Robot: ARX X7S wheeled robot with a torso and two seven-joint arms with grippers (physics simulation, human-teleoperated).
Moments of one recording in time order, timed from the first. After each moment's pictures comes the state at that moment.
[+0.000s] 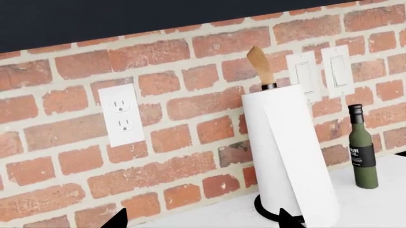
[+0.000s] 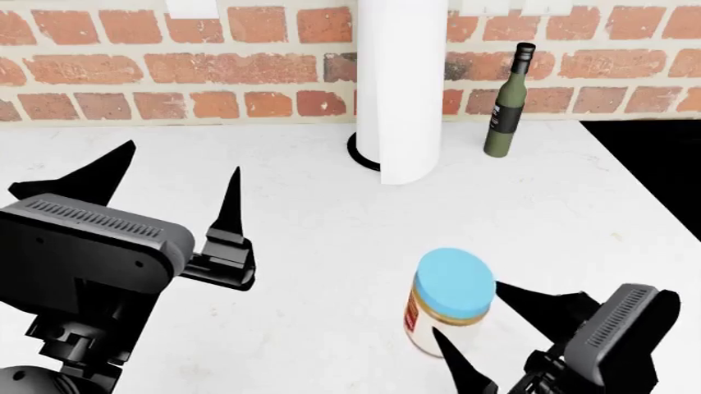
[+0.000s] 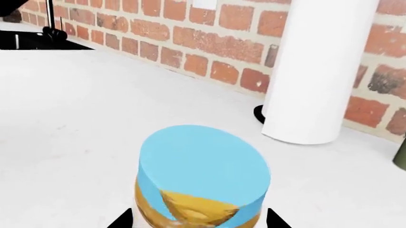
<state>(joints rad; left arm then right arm) -0.44 -0.62 0.04 0.99 -0.87 -0.93 -0.53 -0.17 0.63 0.14 -0.74 0.57 0.49 -0.36</state>
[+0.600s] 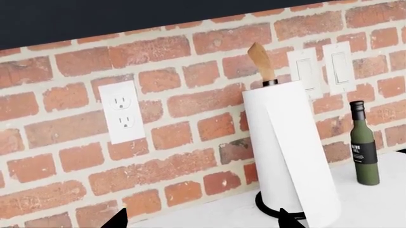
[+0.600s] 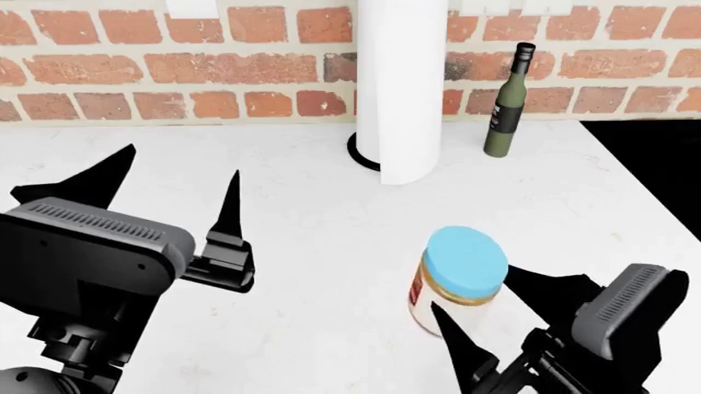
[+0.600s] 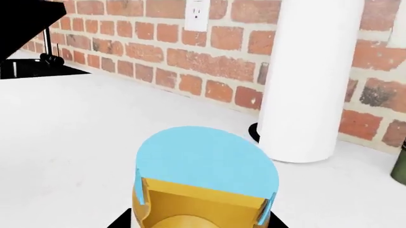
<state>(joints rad) -0.43 -0.65 0.07 0.98 -0.86 -0.89 -0.53 -0.08 0.61 0.14 -0.74 0.65 0.53 -0.32</state>
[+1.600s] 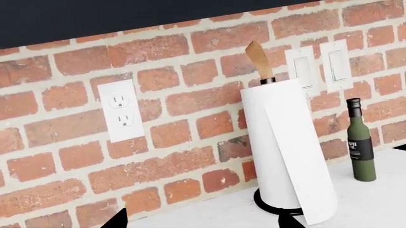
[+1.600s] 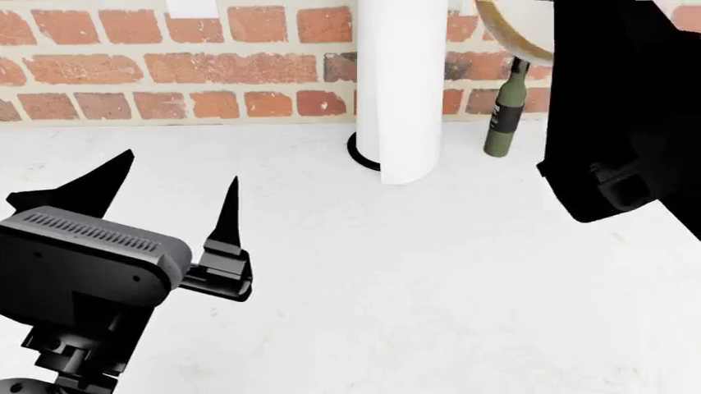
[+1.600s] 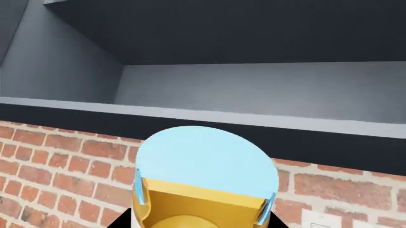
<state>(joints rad) -0.40 -0.70 0.08 0.99 -0.89 -0.84 -0.56 1.08 0.91 0.03 -0.91 1.67 0.74 0.72</state>
